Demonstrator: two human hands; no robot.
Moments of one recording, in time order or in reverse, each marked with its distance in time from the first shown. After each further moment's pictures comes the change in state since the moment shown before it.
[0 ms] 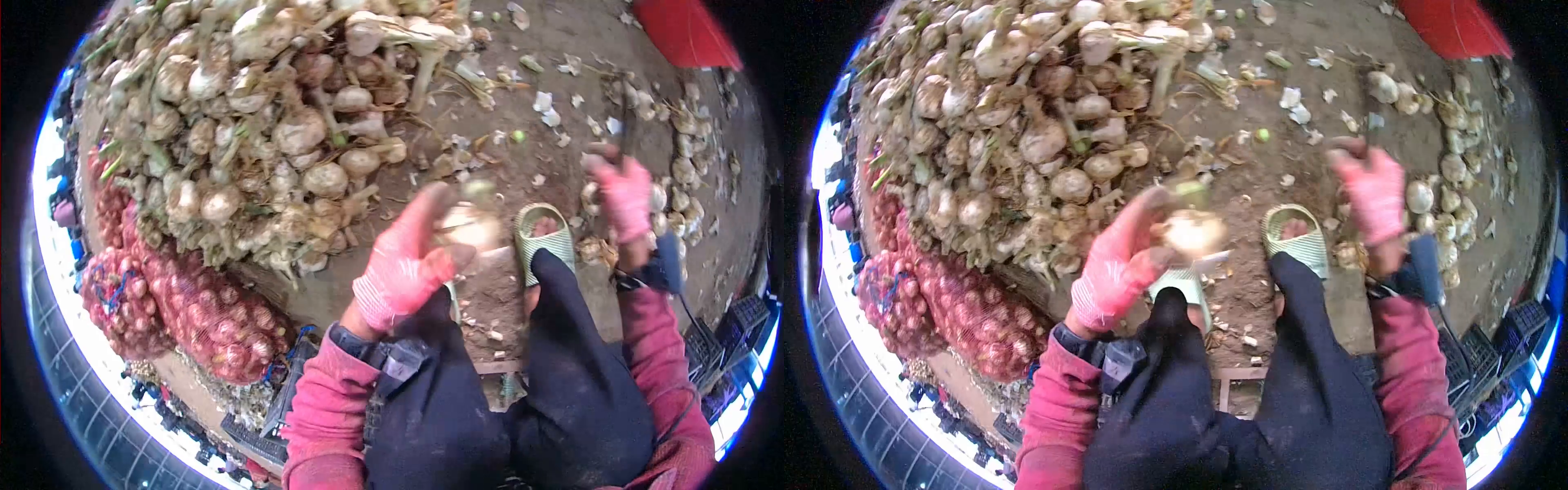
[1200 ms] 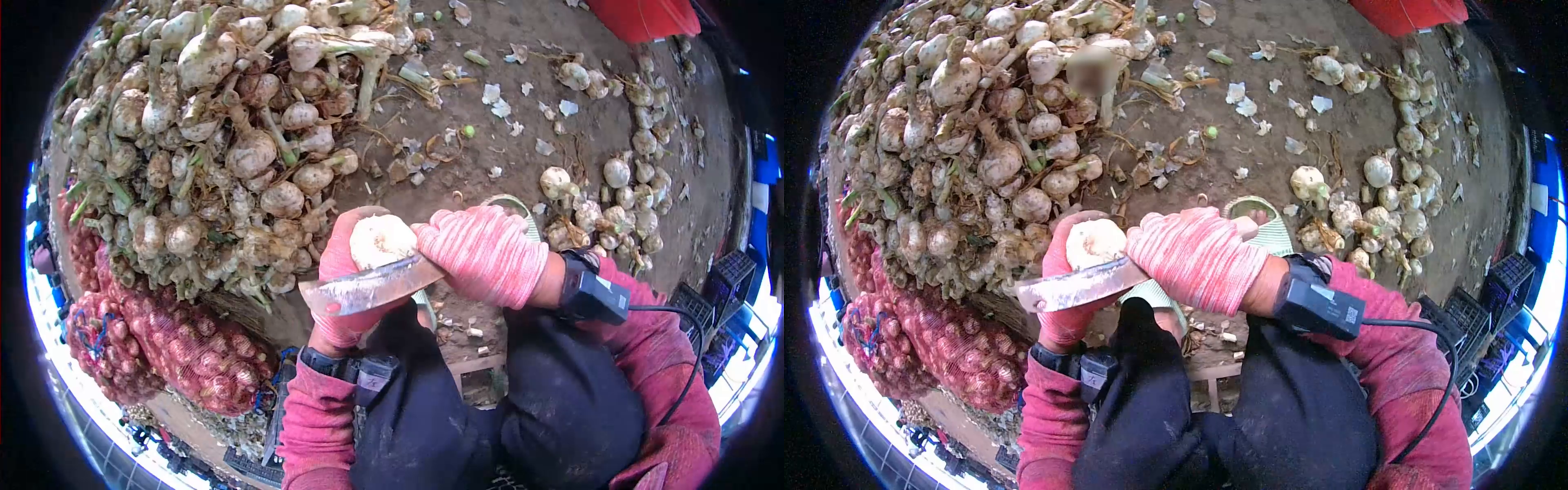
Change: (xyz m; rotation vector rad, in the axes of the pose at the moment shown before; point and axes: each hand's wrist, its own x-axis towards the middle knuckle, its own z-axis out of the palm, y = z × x) left_hand -0.008 0.008 -0.006 0.364 0.125 0.173; right_hand -0.083 -0.079 0.070 -0.691 -0.654 -0.952
